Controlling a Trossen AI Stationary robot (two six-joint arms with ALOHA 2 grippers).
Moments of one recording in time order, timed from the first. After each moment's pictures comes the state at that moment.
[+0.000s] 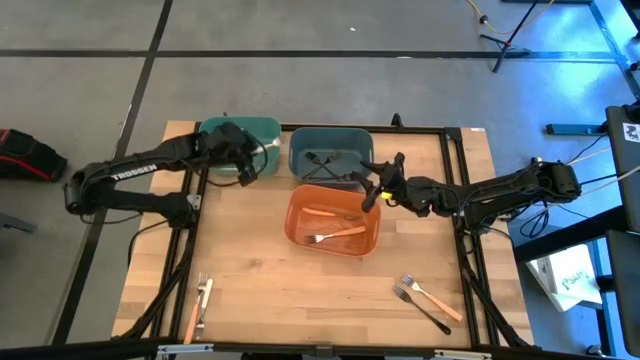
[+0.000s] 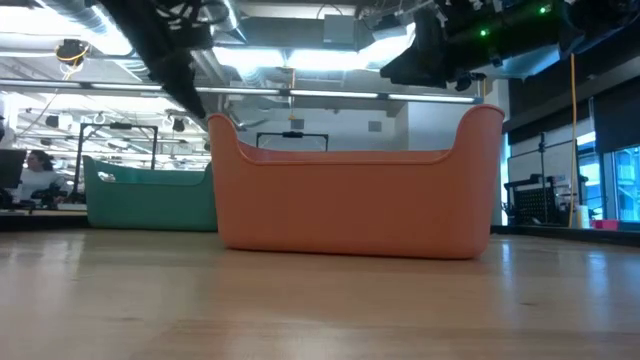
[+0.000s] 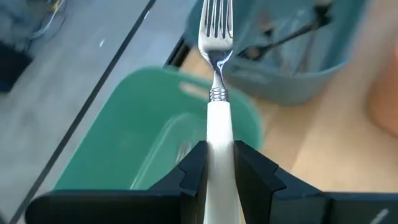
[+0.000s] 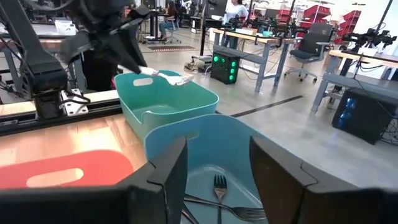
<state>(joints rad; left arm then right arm) 0.45 1.00 0.89 -0.71 -0.30 0.13 0.05 1.24 0.58 0.56 0.64 -0.01</state>
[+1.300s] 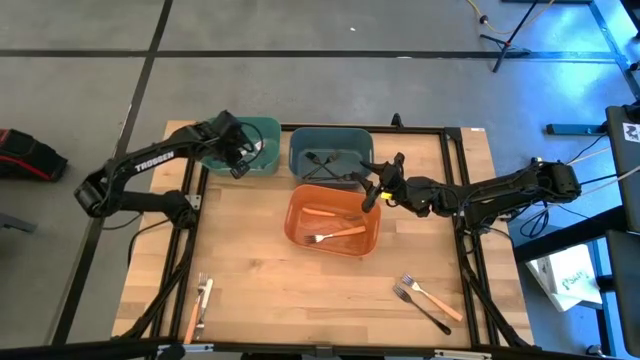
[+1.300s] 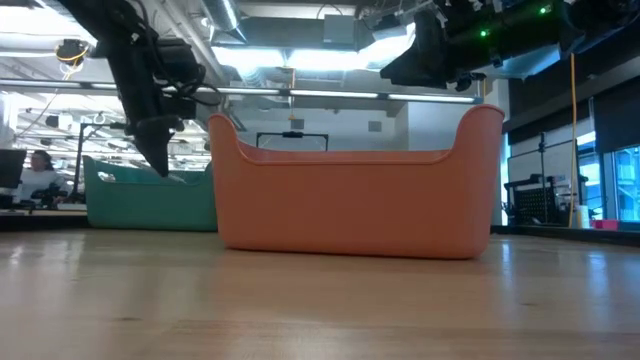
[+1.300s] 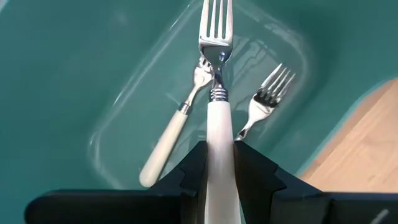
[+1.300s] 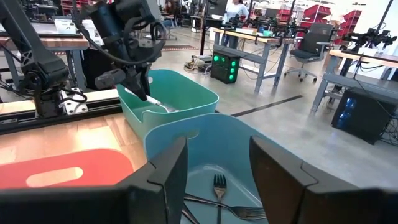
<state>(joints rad) 0.83 1.15 0.76 -0.74 -0.12 0.17 0.05 1.24 0.58 0.55 0.64 -0.01</state>
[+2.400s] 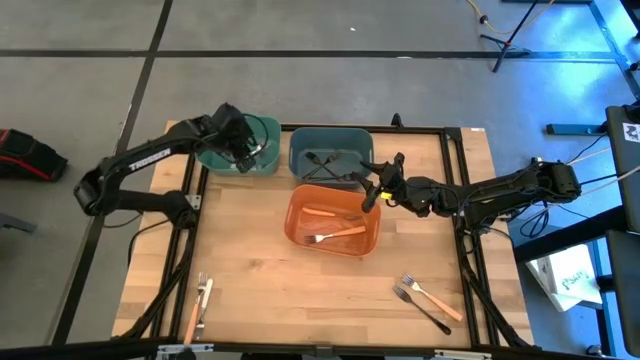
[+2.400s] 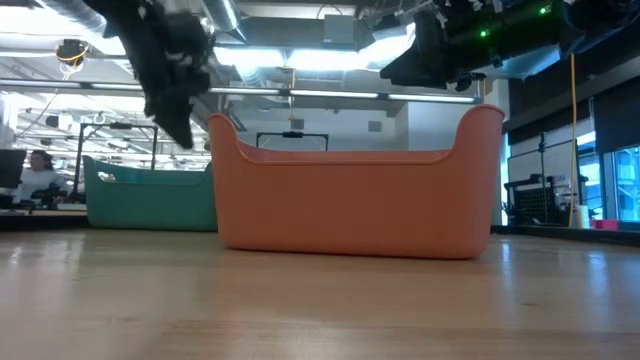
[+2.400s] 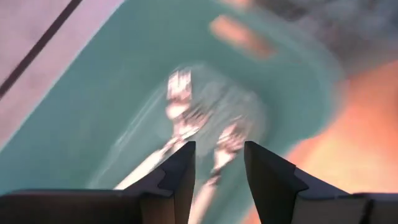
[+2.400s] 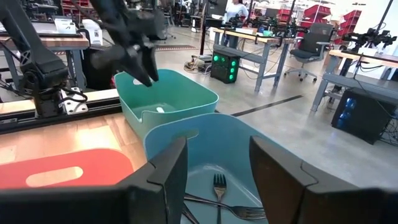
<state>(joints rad) 0.75 1.14 0.90 -0.76 -0.08 0.12 0.05 1.24 0.58 0.55 0.64 -0.01</state>
